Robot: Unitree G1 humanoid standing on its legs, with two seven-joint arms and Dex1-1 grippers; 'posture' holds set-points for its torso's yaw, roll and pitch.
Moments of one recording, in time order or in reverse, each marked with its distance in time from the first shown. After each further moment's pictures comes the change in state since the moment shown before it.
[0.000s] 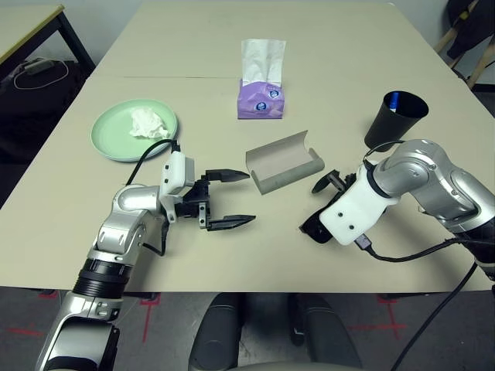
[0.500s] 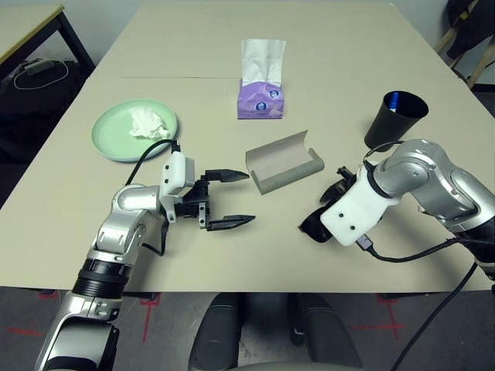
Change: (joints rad) left arm 0.000 0.002 0.000 0.000 0.003 0.000 0.001; right arm -0.005 -0.002 0.000 0.008 0.001 -0.013 0.026
